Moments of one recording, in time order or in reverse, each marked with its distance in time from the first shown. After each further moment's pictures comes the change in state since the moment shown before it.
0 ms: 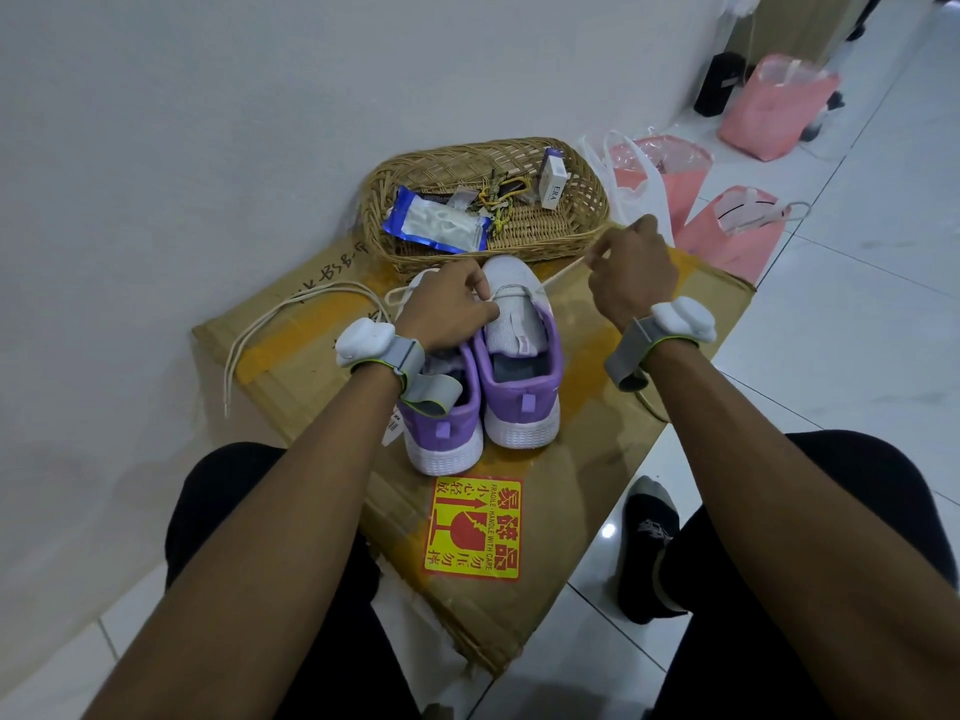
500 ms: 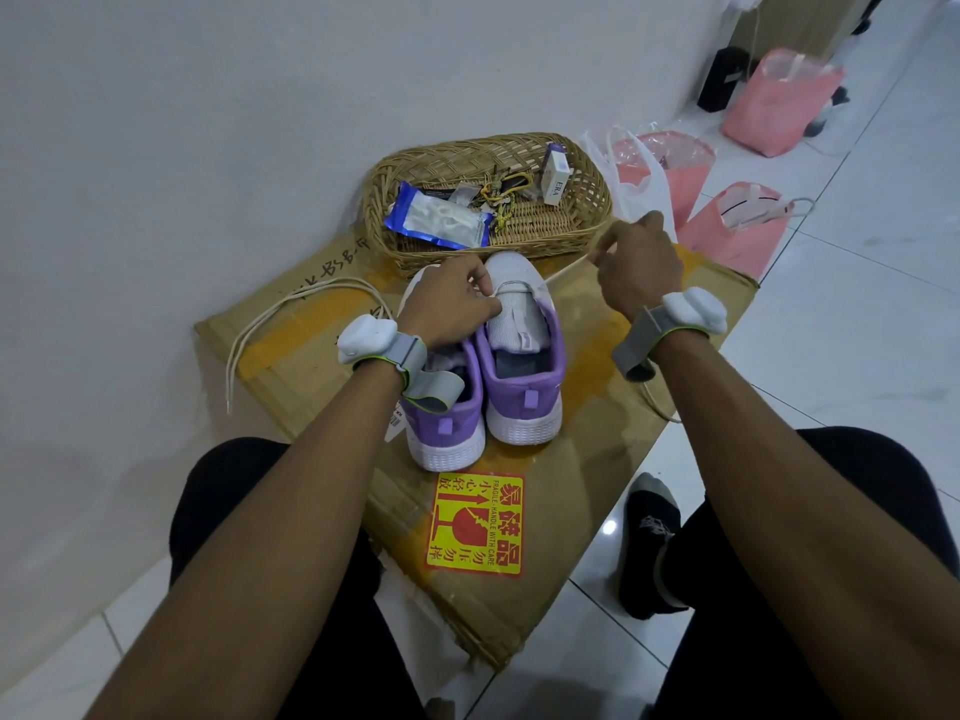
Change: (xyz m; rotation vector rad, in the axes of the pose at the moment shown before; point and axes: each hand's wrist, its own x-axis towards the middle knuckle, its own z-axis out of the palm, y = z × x) left_hand -0.002 -0.002 -0.001 -0.018 0.009 -0.006; right_hand 0.006 0.001 -0.001 -0.003 -0.070 0.028
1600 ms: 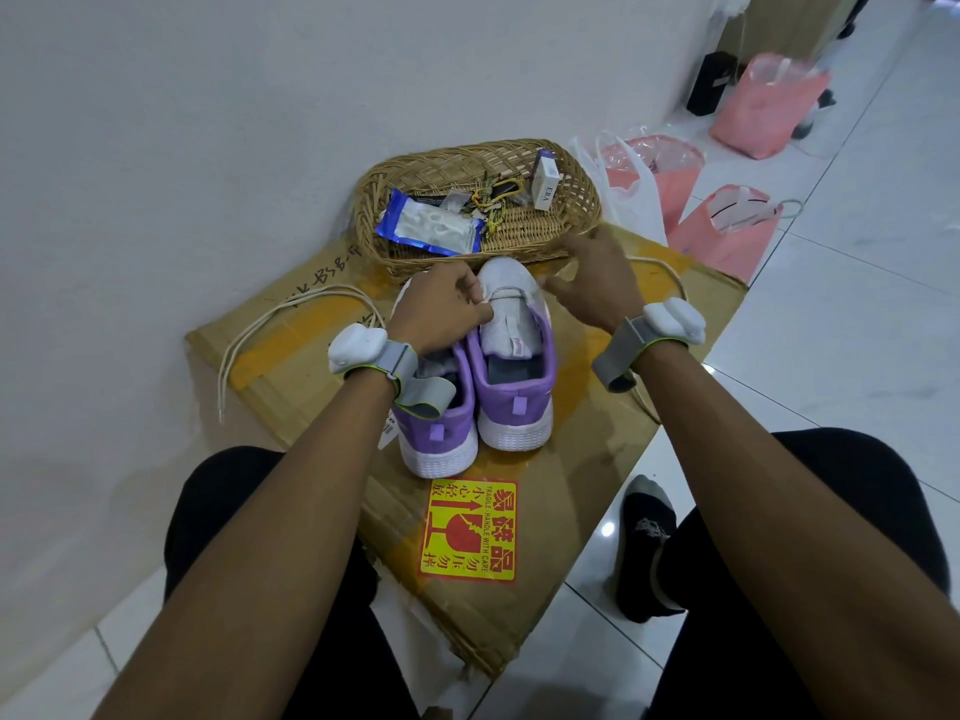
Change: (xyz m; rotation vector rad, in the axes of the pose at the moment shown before) left_hand -0.003 0.005 -0.003 0.027 0.034 0.000; right_hand -0.008 -0.009 0.004 0.186 -0.179 -0.229
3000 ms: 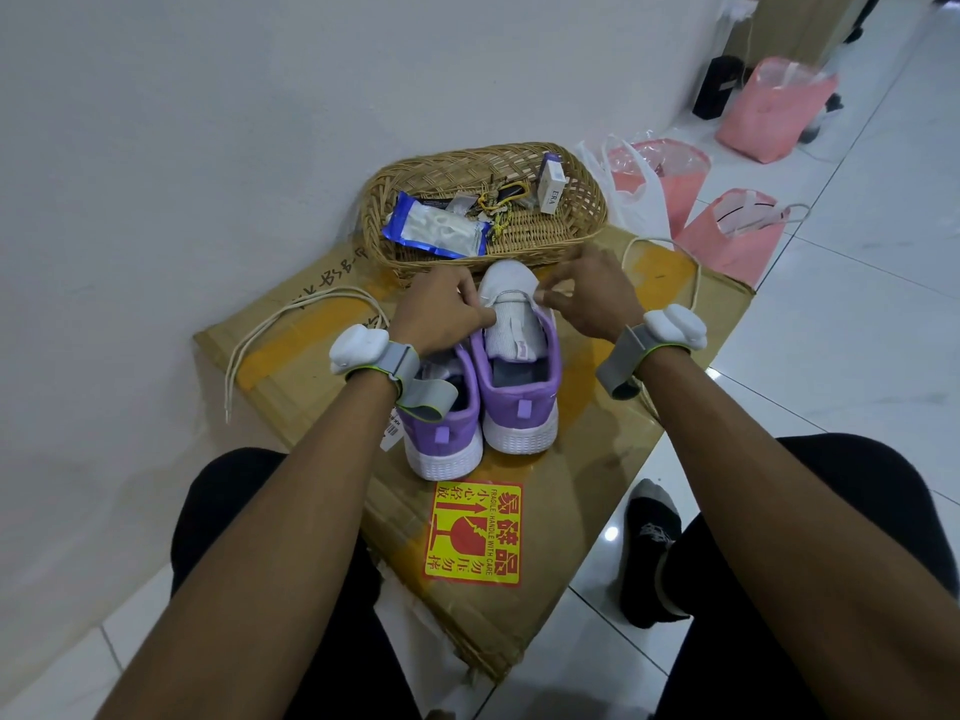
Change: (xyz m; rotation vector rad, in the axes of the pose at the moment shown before) left_hand -0.003 0.004 -0.007 -0.003 -0.016 -0.051; right_hand 0.002 0.004 0.007 -0.045 -0.113 -0.093
